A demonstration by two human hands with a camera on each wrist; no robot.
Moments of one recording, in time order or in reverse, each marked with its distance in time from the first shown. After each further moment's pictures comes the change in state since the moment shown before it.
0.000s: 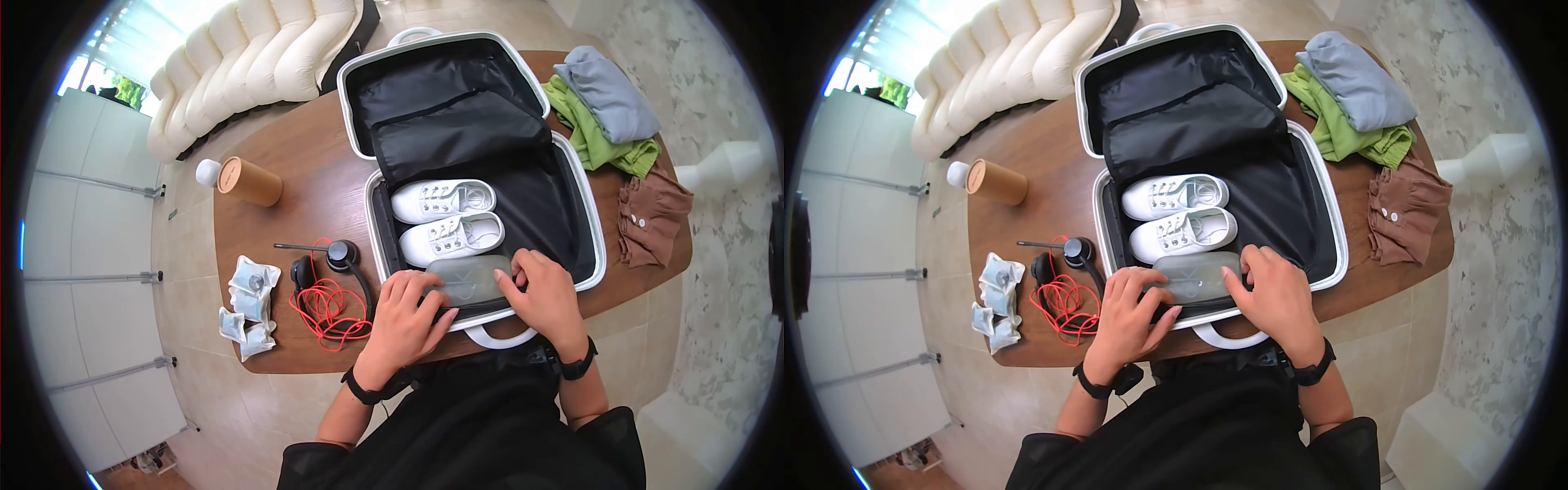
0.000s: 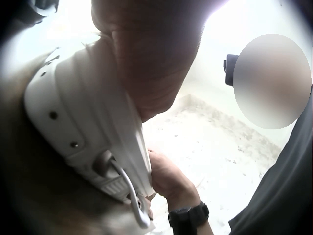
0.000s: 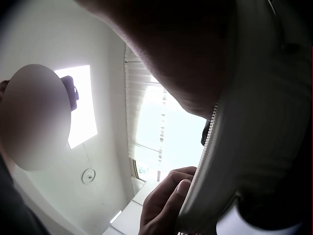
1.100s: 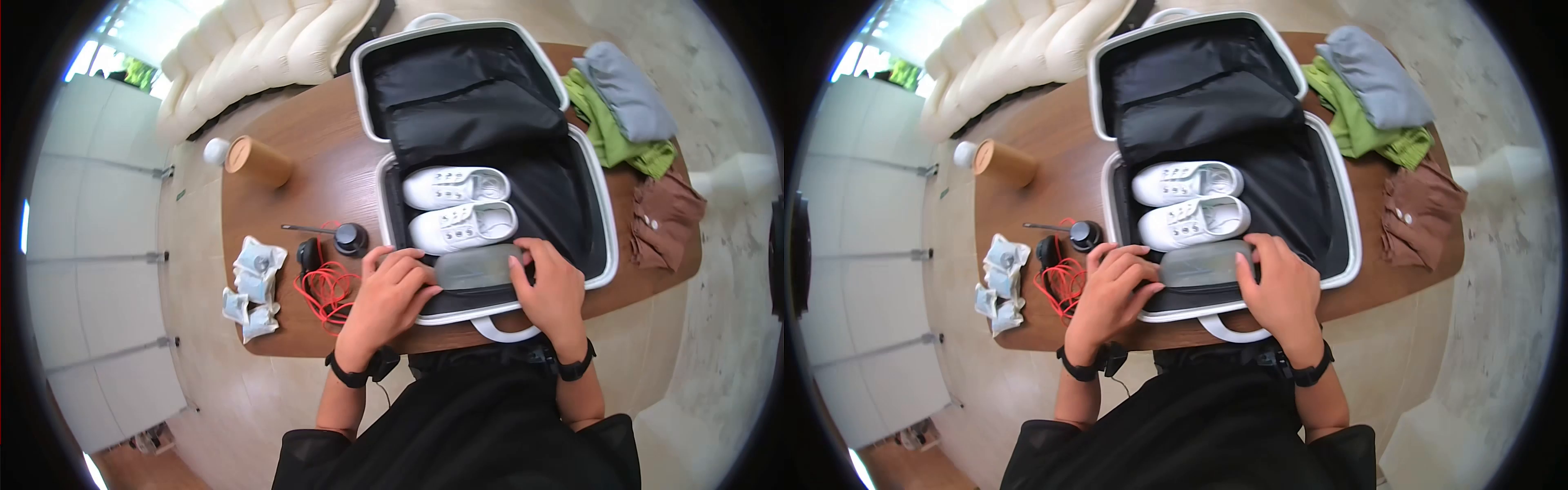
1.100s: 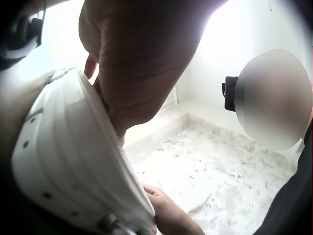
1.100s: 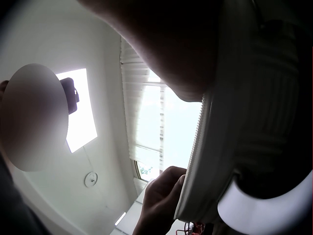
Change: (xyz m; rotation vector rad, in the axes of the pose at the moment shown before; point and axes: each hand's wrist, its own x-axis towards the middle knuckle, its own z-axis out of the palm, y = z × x) left_hand -0.004 -0.029 -0.019 -0.085 -0.121 -0.082; right_hand -0.003 -0.004 0.010 -0.038 0.129 0.000
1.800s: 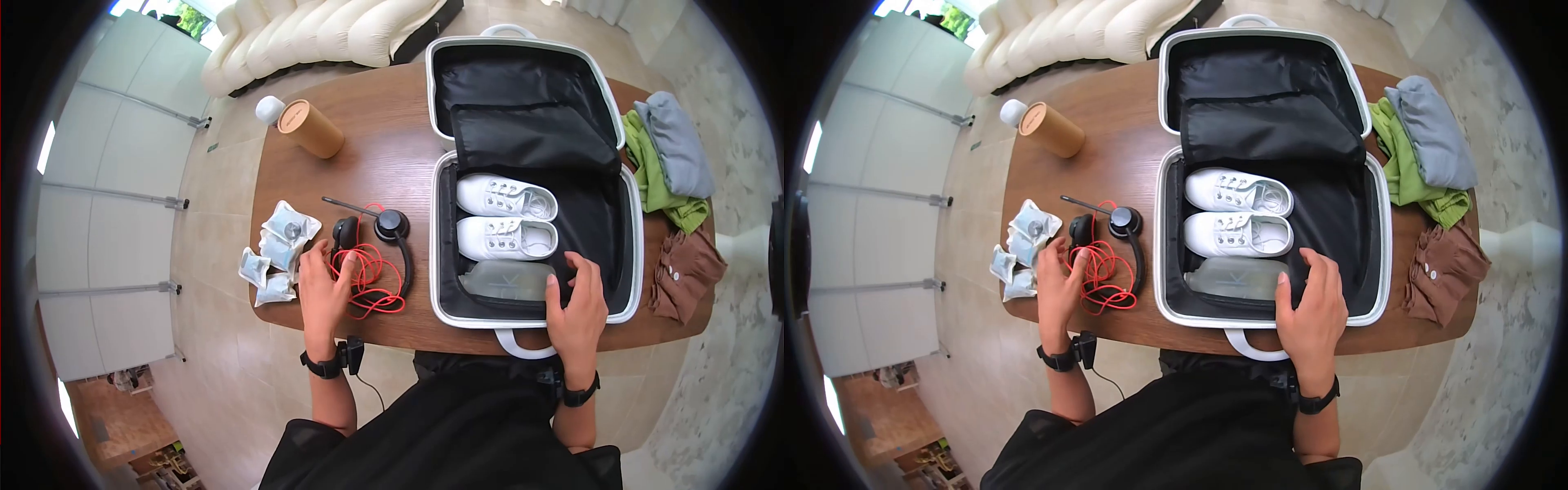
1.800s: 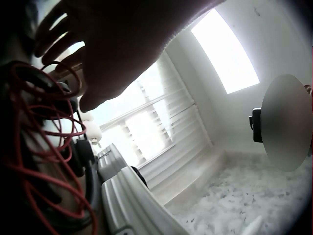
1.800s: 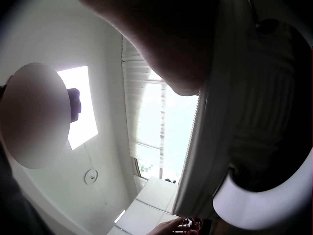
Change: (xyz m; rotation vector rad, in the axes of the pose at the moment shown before) left_hand -0.091 -0.060 -0.035 0.216 0.408 -0.946; right_hand 0.000 -0.005 0.001 -0.004 0.077 0.011
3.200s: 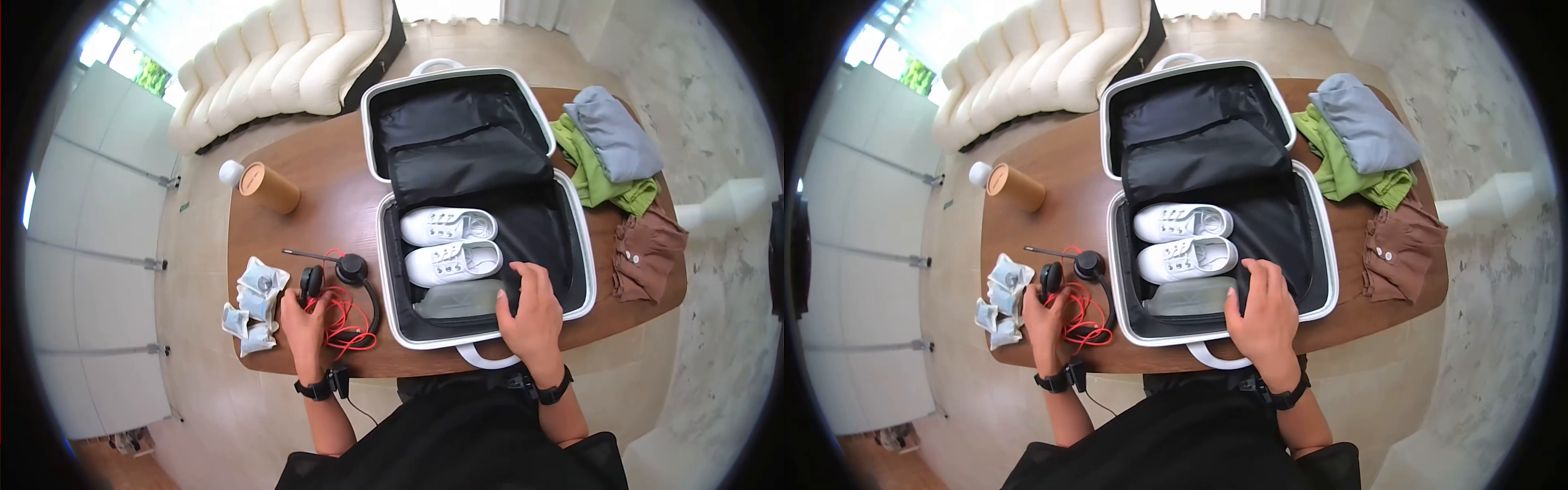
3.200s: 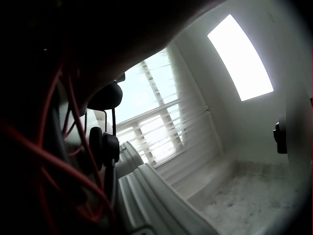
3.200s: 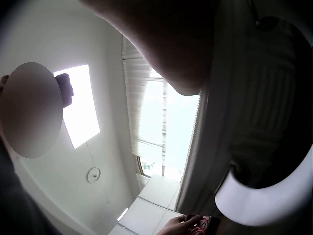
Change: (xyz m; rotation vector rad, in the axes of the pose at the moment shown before) left_hand 0.011 -0.006 0.024 -0.017 0.047 -0.034; right_hand -0.001 0.006 0.000 0.040 0.045 -0.043
